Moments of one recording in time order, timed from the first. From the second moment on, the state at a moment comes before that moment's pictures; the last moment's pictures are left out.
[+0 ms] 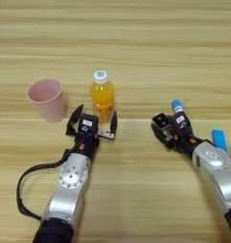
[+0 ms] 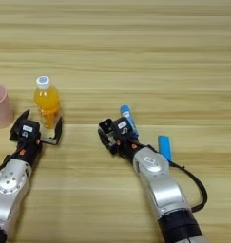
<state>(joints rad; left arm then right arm) -0.03 0.01 -0.10 0.32 0.08 -0.31 -0.04 -0.11 -0.17 0.17 0.17 0.02 0.12 0.40</state>
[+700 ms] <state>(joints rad) -0.02 0.01 -0.10 0.32 0.09 -0.31 -0.02 -0.07 -0.17 0.13 -0.05 0.04 0.16 0.38</state>
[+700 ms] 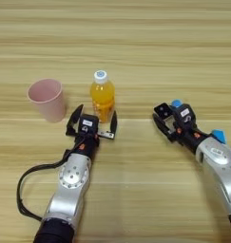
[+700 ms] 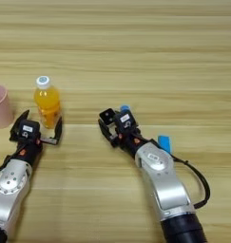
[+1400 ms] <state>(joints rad) -0.02 0.01 -0.11 0.31 0.09 -0.31 -0.02 -0.15 -0.26 -0.20 0.16 0.08 0.17 0.16</state>
